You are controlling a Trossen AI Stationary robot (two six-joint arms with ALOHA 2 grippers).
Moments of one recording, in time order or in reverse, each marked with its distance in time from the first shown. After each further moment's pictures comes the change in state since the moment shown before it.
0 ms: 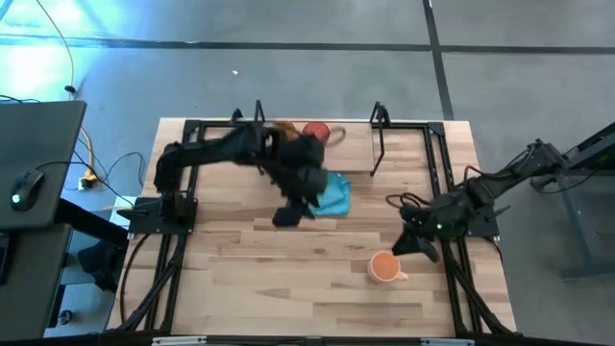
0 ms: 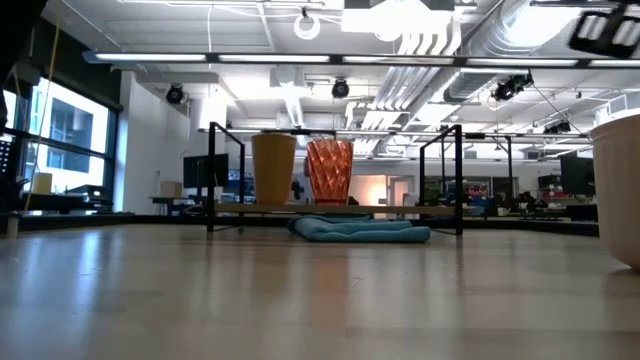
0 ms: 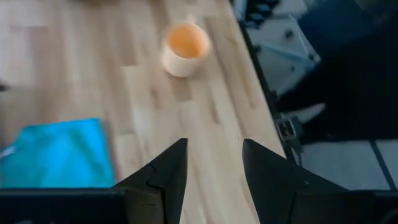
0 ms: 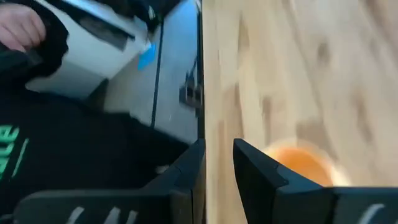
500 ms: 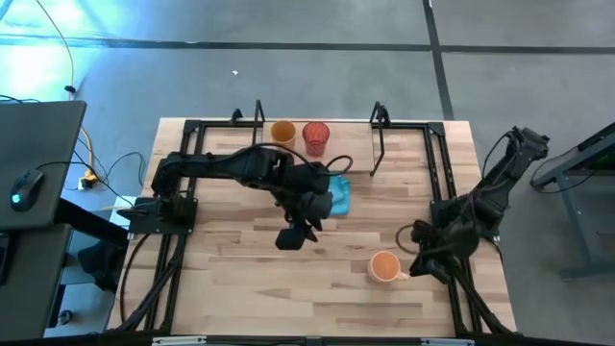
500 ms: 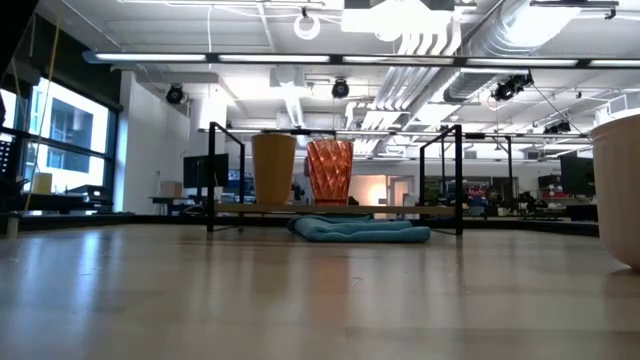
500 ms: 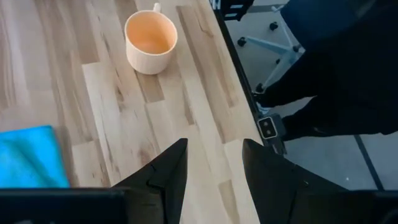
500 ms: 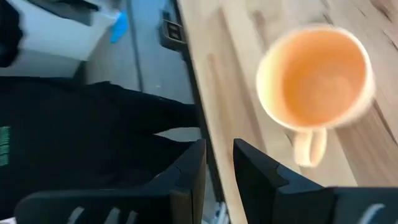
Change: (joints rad) left arm -0.105 0.000 -0.128 0.132 -0.001 -0.077; right arm 0.370 0.064 0.007 -0.122 0.221 0.394
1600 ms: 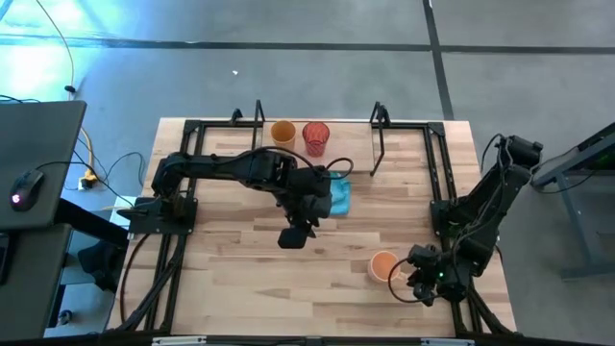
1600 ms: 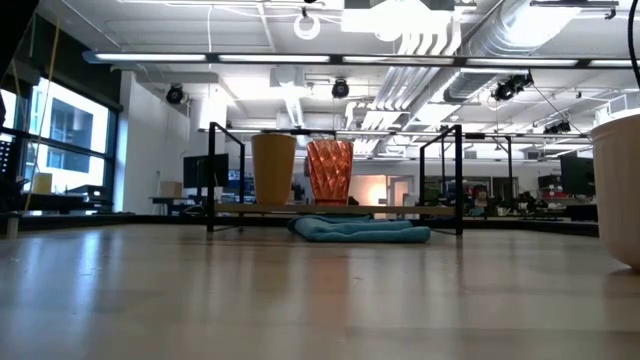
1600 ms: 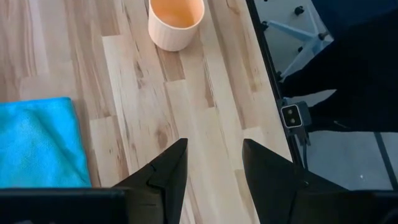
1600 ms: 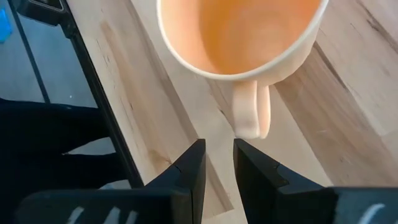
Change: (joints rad) left arm 0.003 0.001 -0.053 -0.022 -0.072 -0.012; right arm 0.210 0.371 0.000 -0.028 0.199 0.293
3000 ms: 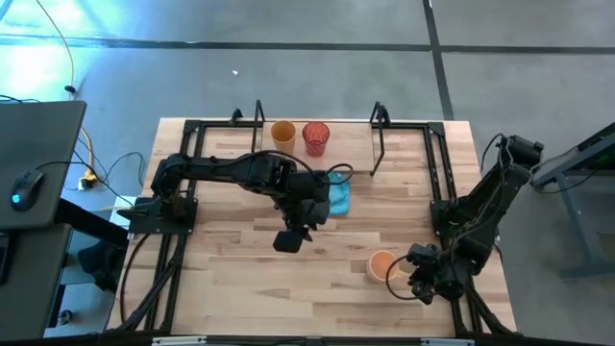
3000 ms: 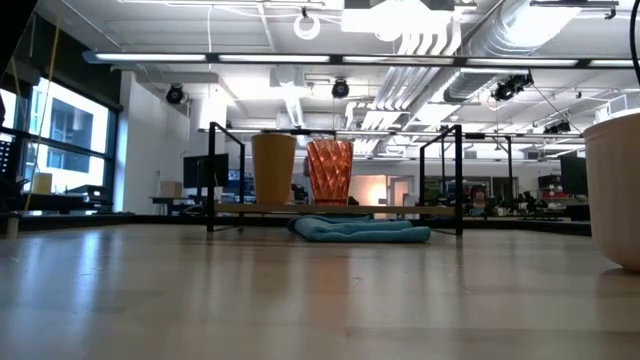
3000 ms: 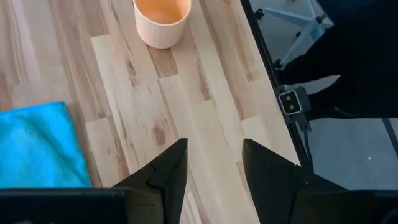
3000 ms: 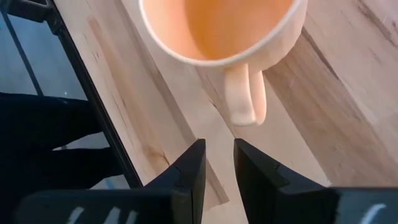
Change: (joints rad) left arm -0.020 0.000 0.000 -0.023 0.002 0.072; right arm -0.025 -0.006 0.000 -0.023 -0.055 0.021
